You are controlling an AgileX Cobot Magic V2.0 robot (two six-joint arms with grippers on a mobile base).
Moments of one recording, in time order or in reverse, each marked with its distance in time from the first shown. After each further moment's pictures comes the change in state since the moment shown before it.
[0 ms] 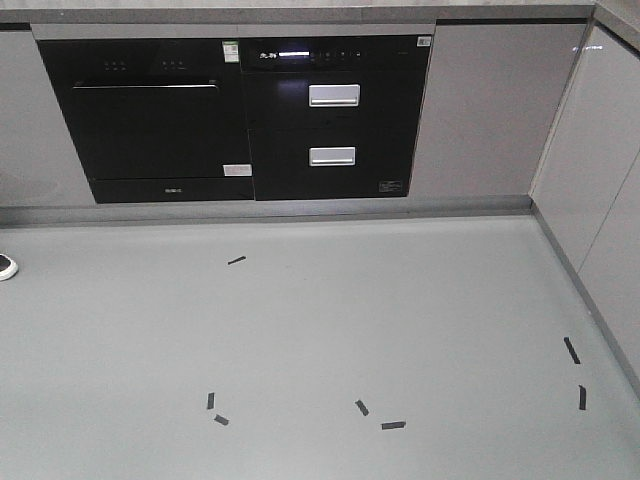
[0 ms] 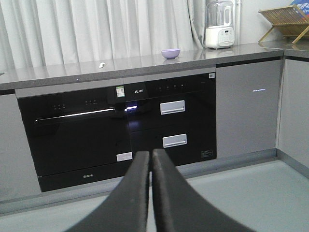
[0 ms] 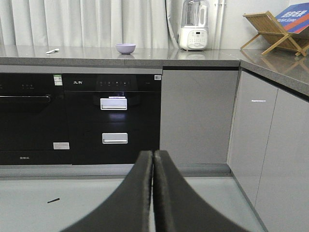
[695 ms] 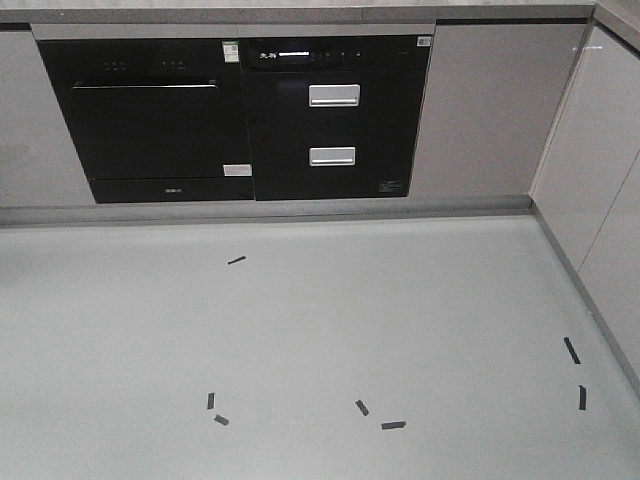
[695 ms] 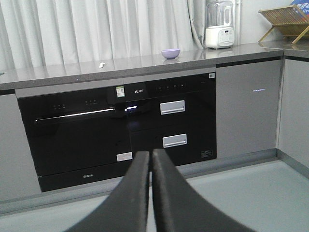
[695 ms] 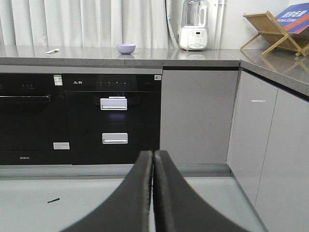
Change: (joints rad) left arm 0.000 0.000 0.000 0.000 0.000 0.000; right arm 0.000 0.000 0.000 0.000 0.000 0.000
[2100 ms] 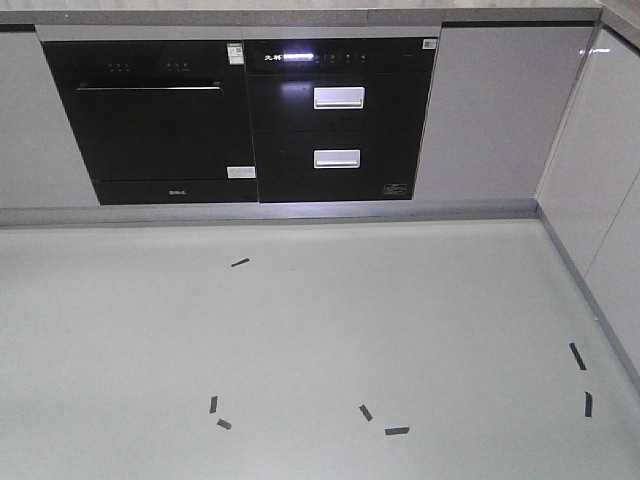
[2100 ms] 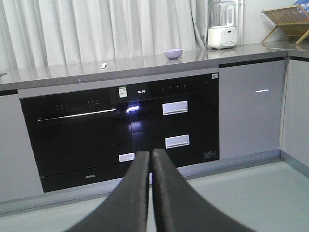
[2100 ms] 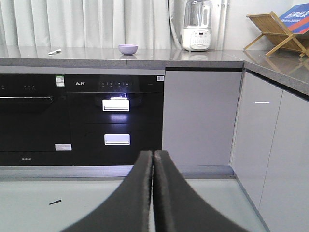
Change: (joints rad) left arm 0.000 0.000 0.000 0.000 0.000 0.000; right arm 0.000 0.000 0.000 0.000 0.000 0.000
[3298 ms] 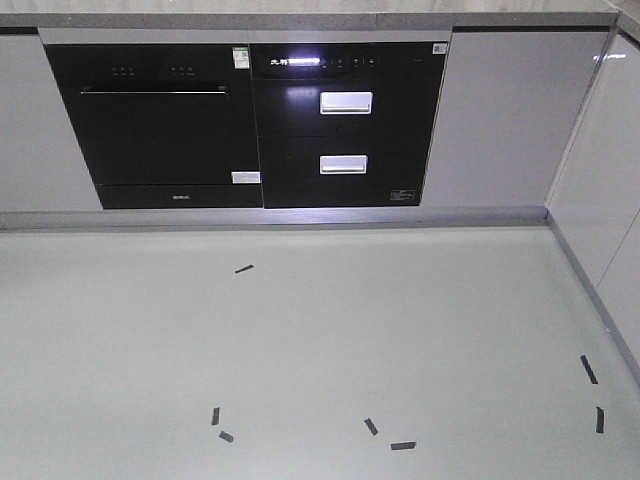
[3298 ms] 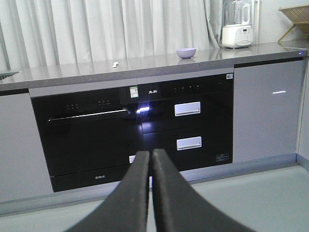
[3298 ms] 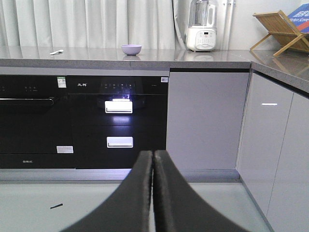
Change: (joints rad) left arm 0.027 0.000 0.000 0.000 0.000 0.000; right arm 0.000 0.000 0.000 0.000 0.000 0.000
